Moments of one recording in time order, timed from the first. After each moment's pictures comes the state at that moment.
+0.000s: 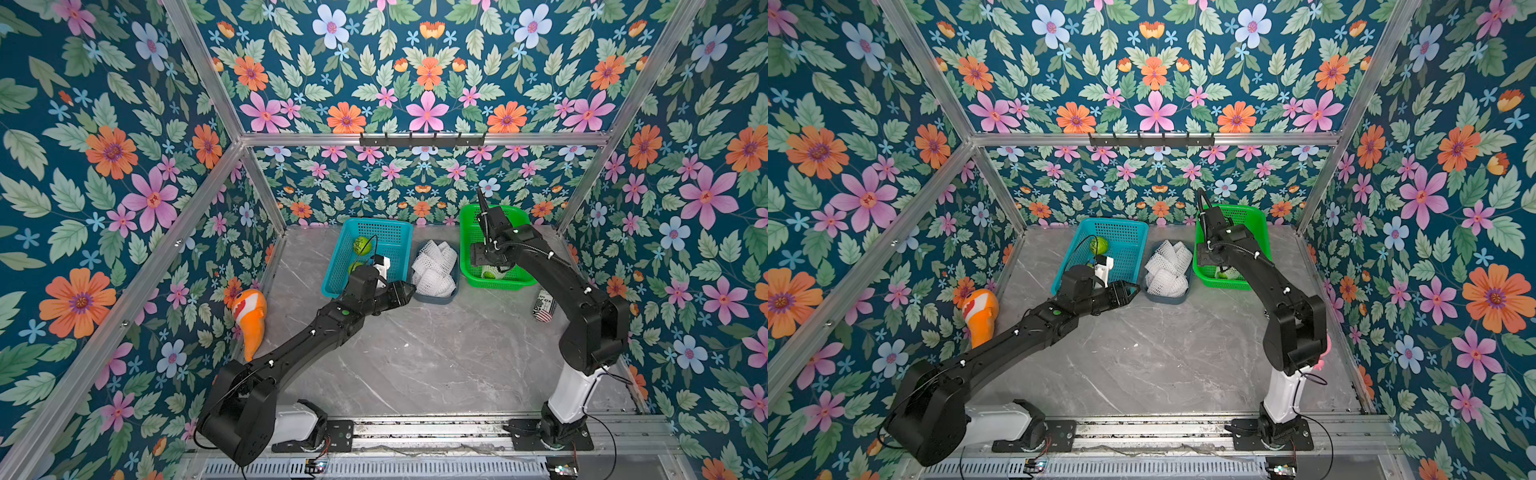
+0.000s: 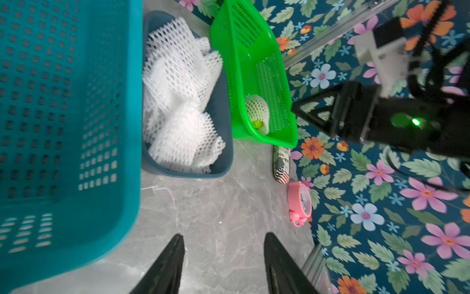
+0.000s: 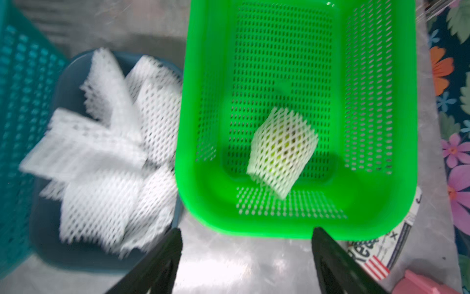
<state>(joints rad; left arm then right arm) -0.57 1.31 0.84 -0.03 0.29 -0.76 0.36 1.78 1.67 -0.93 0.22 0.33</state>
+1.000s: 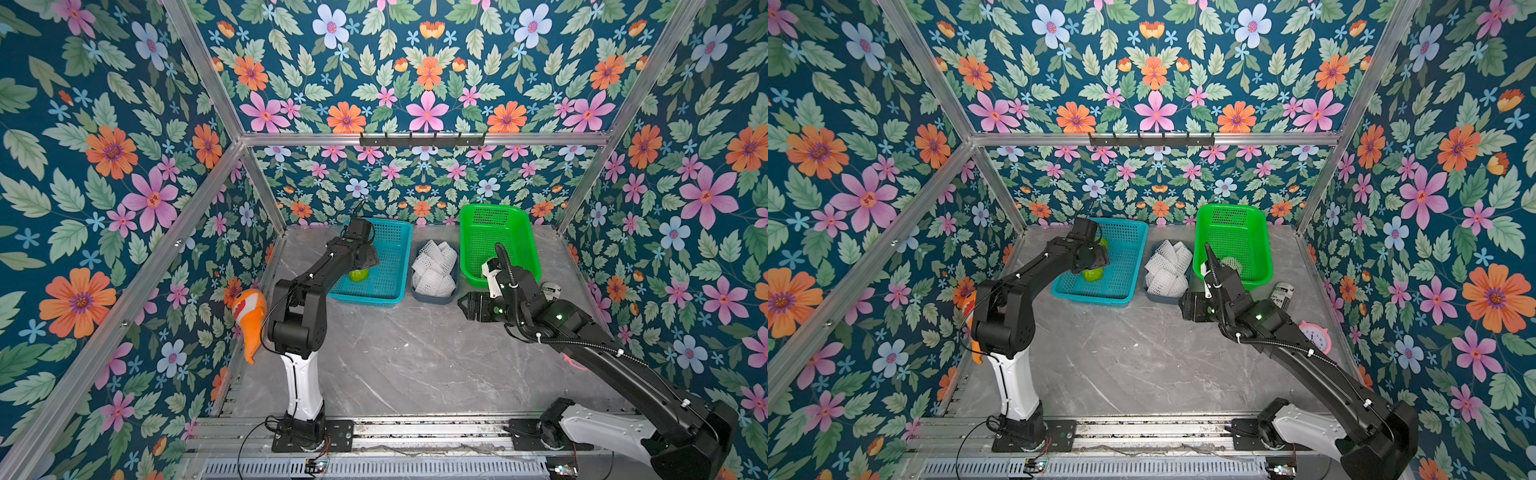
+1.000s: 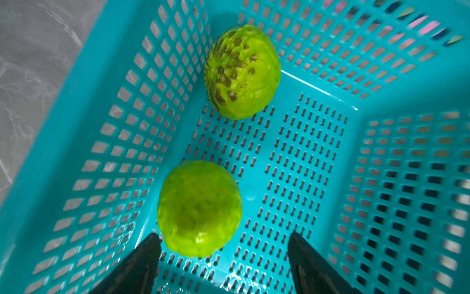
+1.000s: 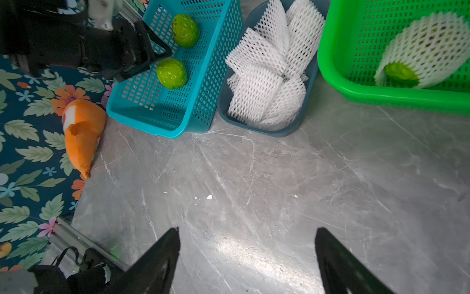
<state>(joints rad) -0.30 2.01 1.62 -0.63 -0.17 -0.50 0.63 1.08 1.03 -0.67 -0.02 0.57</state>
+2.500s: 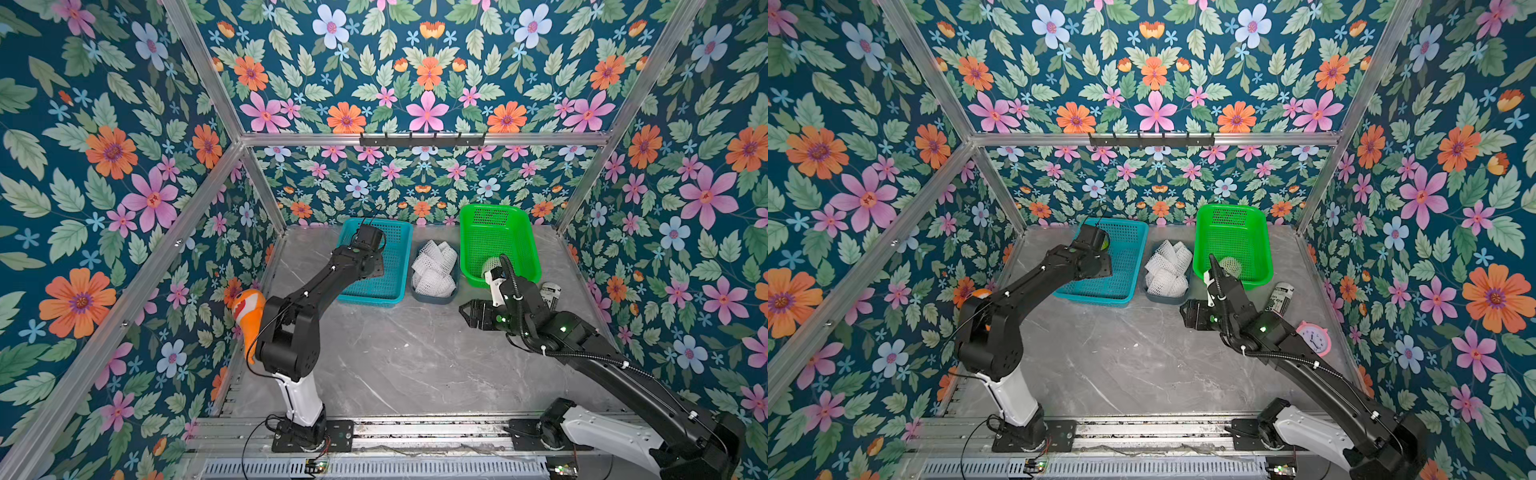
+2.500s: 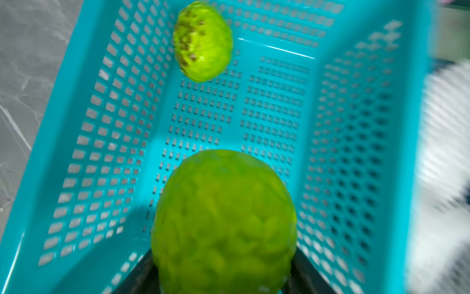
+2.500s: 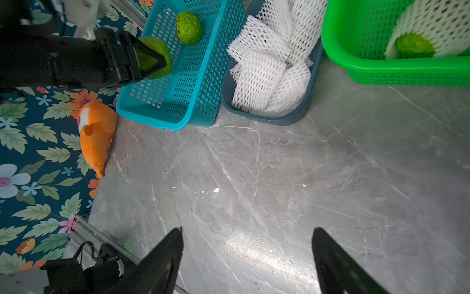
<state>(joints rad) -0.44 1.75 1.42 -0.66 -0.22 -0.41 0.65 1.02 0.93 -0.62 -0.02 0.63</state>
